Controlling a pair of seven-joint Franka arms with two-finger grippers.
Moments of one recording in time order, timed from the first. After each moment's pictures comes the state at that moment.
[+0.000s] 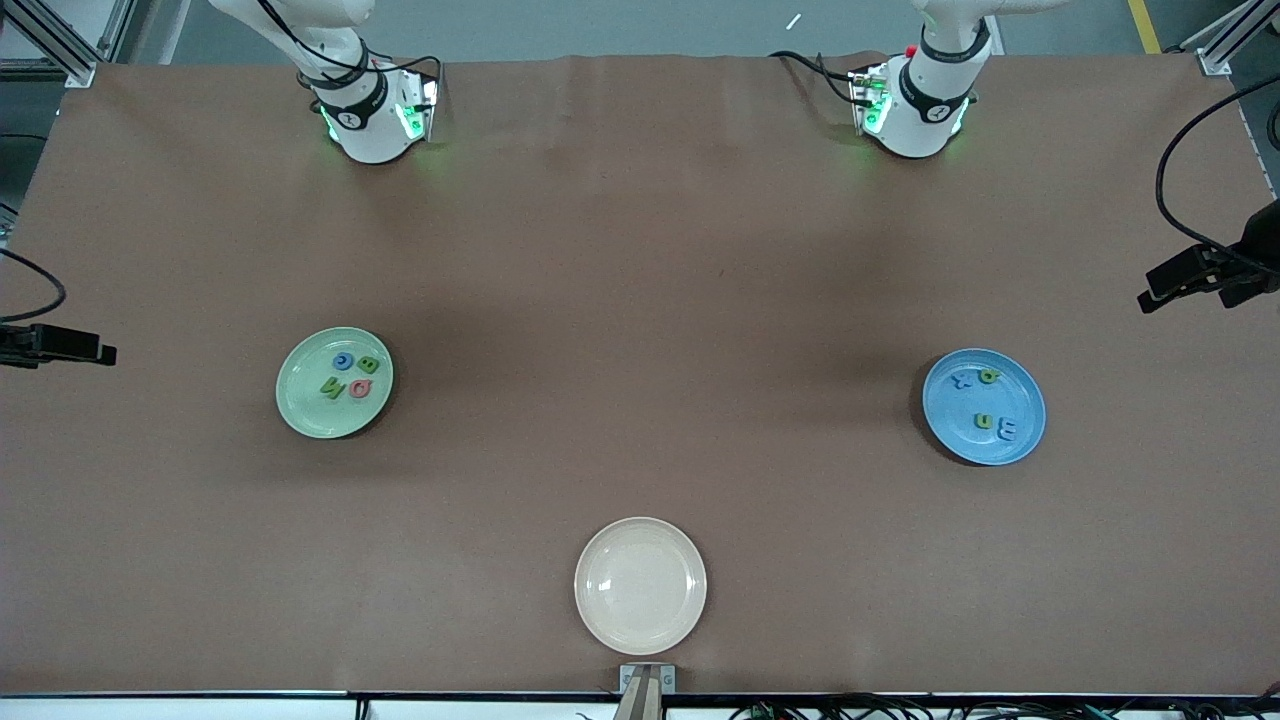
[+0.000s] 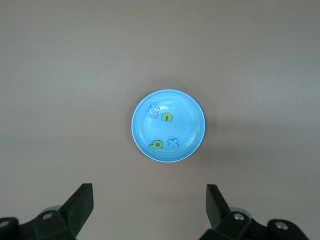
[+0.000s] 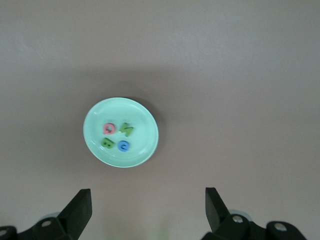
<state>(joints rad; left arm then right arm) 0.03 -0.02 0.10 -1.74 -0.04 1.78 0.06 -0.09 0.39 -0.07 -1.22 0.00 1.43 -0.21</state>
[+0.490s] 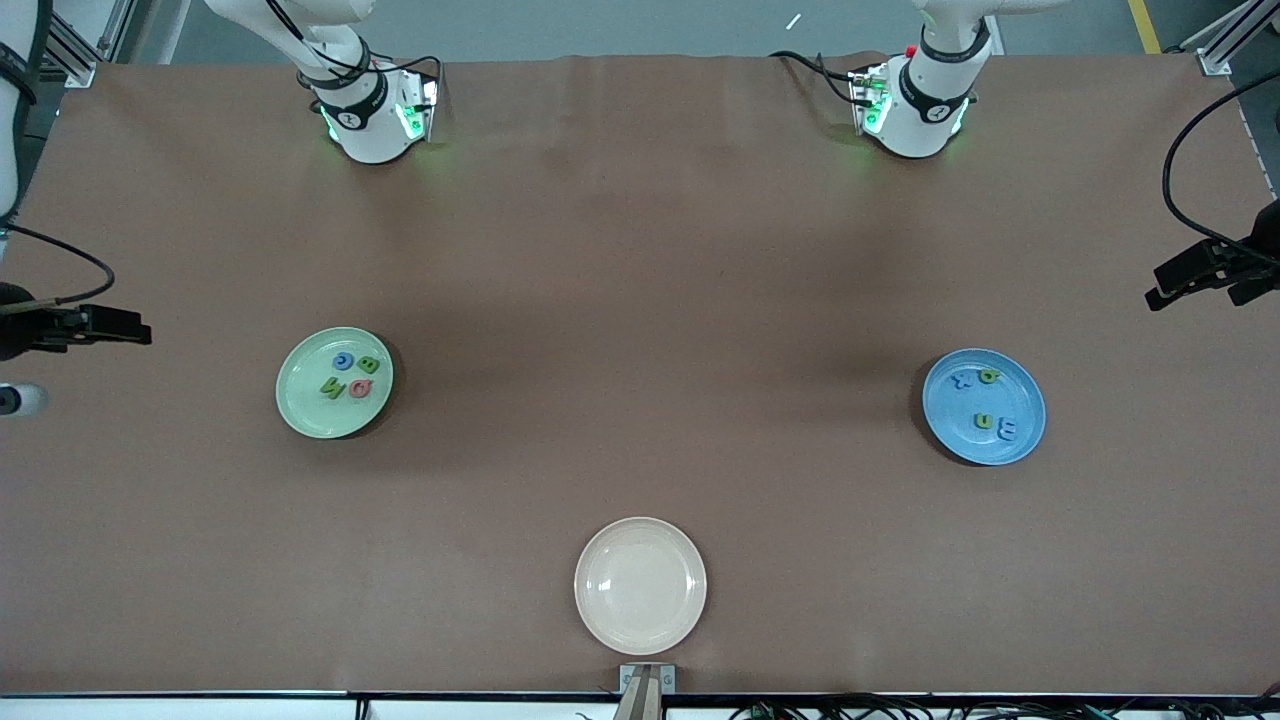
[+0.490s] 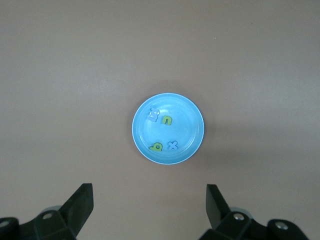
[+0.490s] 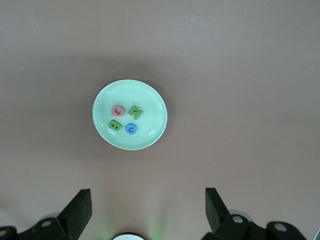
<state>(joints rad) 0.02 -0.03 0.10 -1.73 -0.04 1.77 0.06 -0.04 0.35 -0.08 -1.22 0.00 1.34 -0.21</state>
